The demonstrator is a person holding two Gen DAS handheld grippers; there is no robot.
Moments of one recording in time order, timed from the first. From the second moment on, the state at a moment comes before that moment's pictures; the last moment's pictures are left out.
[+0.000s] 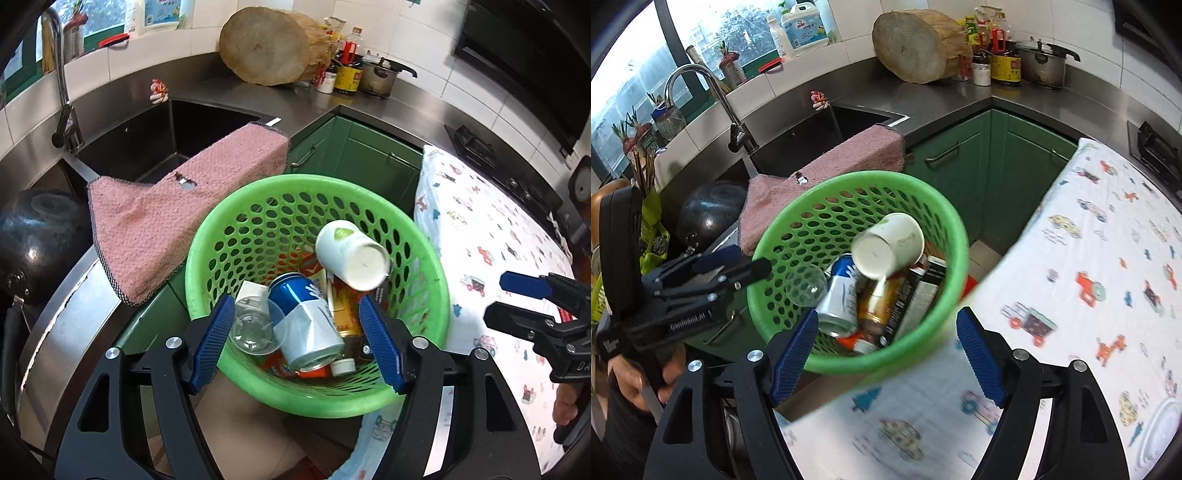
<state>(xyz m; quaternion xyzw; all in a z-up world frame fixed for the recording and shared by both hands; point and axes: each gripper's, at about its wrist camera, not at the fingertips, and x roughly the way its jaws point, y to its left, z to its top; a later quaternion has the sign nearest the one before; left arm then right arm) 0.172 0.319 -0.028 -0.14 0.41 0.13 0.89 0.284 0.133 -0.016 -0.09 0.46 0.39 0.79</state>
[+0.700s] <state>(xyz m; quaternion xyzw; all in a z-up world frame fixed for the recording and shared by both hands) 0.183 0.210 0.011 -0.10 0.39 0.07 0.91 0.266 -0.010 0.005 -0.09 0.44 0.32 0.83</state>
